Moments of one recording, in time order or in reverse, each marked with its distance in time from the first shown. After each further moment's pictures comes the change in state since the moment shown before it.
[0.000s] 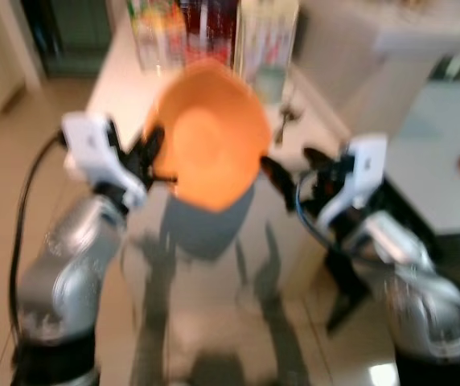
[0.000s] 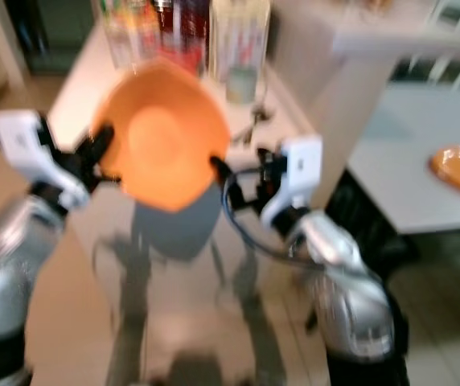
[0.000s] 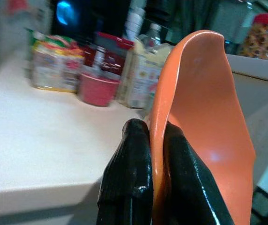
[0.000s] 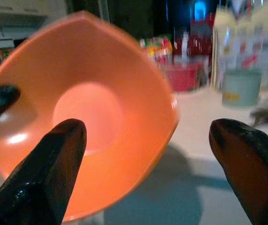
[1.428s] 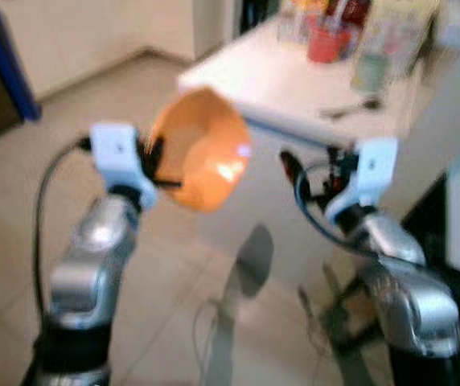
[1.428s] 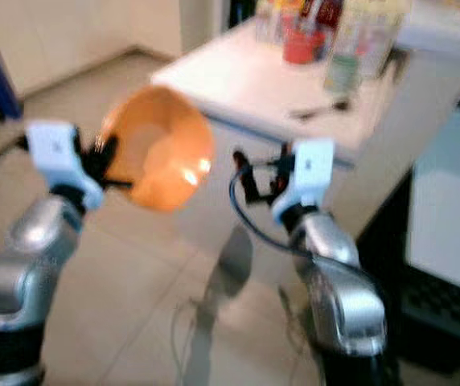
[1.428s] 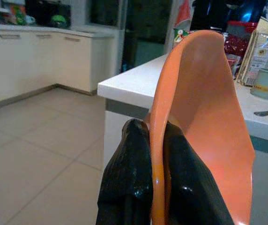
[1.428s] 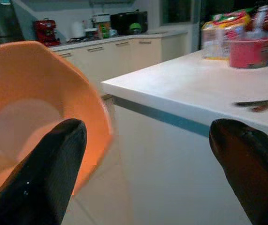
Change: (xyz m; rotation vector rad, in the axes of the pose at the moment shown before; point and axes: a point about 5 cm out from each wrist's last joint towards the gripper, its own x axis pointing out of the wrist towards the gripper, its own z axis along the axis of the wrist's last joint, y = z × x) left arm 0.013 0.005 -0.021 0.143 0.042 0.114; right arm 0.001 -0.018 -0.011 -0.062 0.010 -0.187
